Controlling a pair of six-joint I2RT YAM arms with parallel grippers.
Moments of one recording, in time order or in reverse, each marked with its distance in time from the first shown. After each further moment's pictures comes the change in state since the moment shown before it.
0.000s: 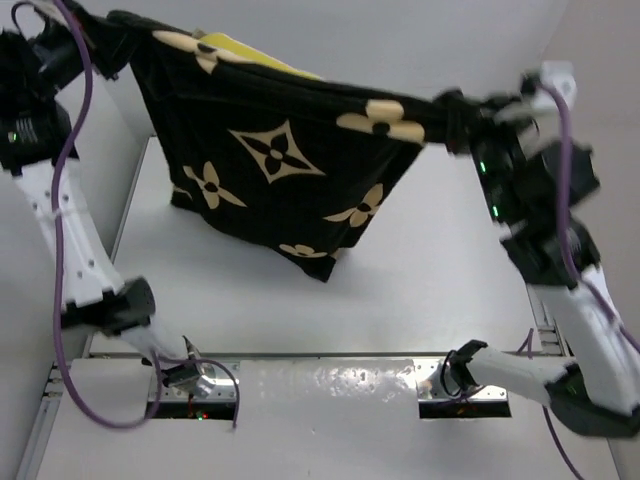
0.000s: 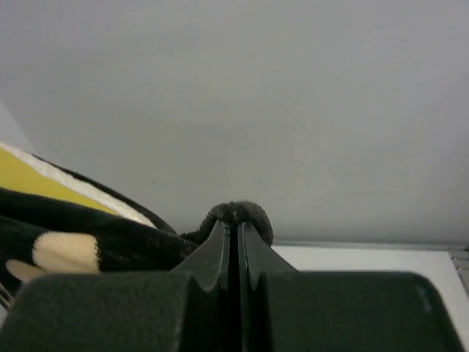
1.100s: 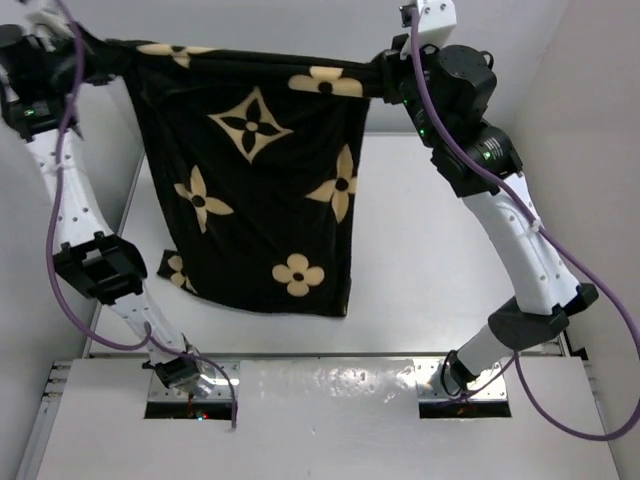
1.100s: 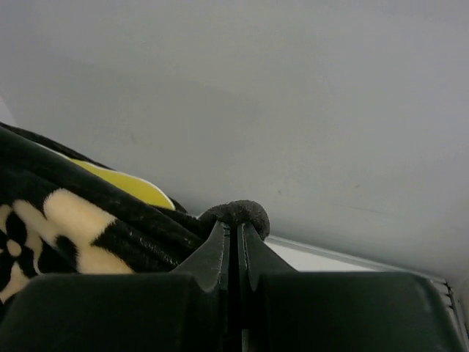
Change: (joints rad) left arm 0.031 0.286 0.038 -0.039 -0.140 -0.077; right arm -0.005 0.556 0.597 -0.243 -0.061 -0.173
